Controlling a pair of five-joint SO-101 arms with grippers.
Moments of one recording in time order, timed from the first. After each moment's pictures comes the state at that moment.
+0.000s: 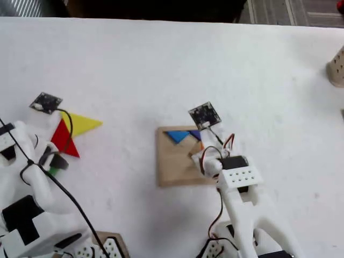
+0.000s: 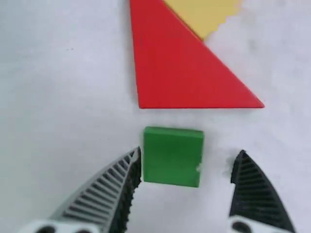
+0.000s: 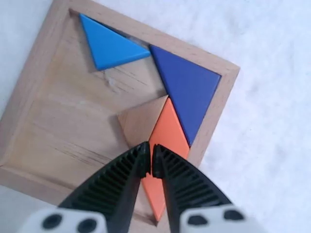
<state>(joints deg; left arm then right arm) -39.3 -4.1 36.8 57.9 -52.3 -14.6 -34.1 67.1 37.5 18.0</state>
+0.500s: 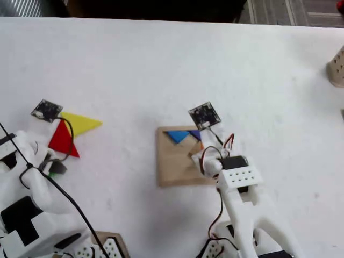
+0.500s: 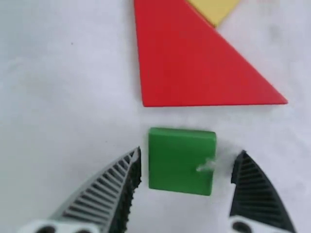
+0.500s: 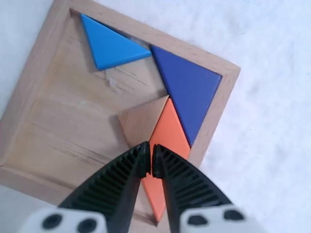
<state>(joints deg) -41.4 -4.2 43.4 48.4 -56.0 -14.6 -34.1 67.1 37.5 18.0</state>
